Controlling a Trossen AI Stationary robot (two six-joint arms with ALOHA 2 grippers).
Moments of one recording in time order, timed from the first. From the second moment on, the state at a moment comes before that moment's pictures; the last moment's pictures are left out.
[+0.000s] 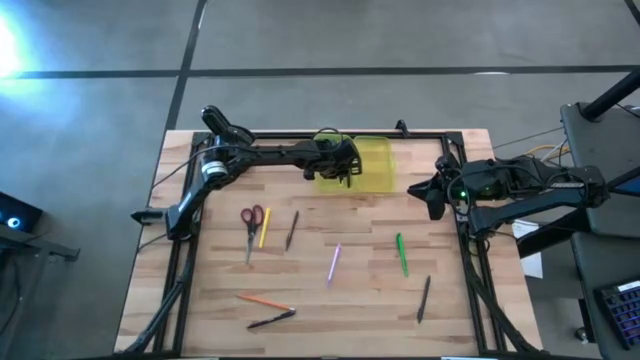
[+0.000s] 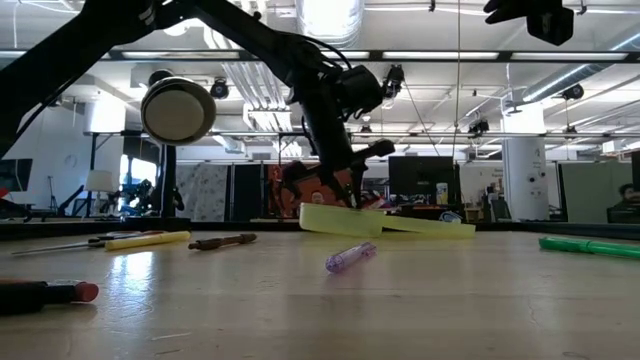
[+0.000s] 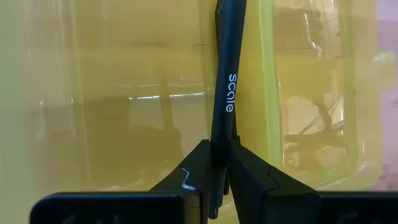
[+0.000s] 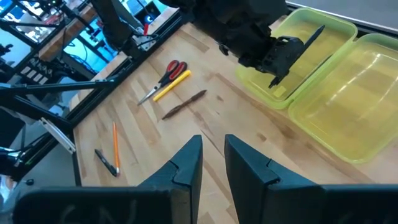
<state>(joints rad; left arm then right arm) 0.32 2.20 1.81 -0.64 -0.19 -1.19 0.11 0.77 1.01 -0.82 0.29 0.82</state>
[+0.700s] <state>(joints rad) 0.31 2.20 1.81 -0.62 -0.15 -1.23 0.11 0.77 1.01 -0.81 0.29 0.86</state>
